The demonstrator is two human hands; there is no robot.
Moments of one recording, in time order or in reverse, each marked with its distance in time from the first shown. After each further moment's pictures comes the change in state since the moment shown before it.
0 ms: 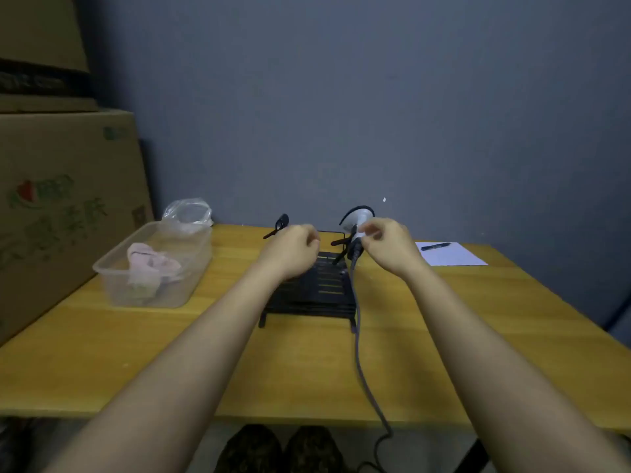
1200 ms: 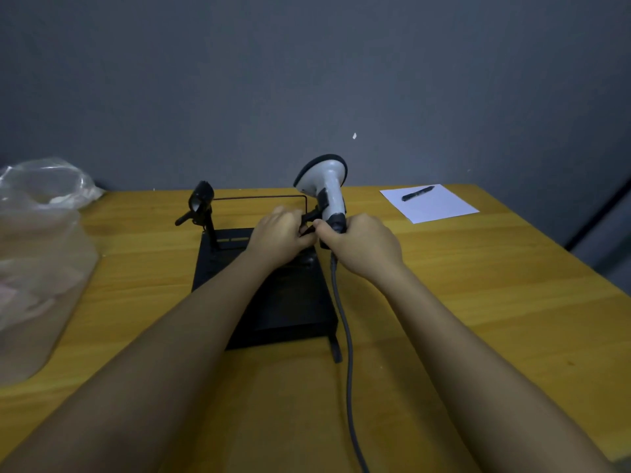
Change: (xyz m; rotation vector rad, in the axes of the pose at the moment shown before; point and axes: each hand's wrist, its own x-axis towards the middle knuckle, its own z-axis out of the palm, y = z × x) left_hand 0.166 -0.068 0.154 0.049 -0.135 0.200; right_hand 0.069 0.073 0.075 -0.138 -0.031 0.309
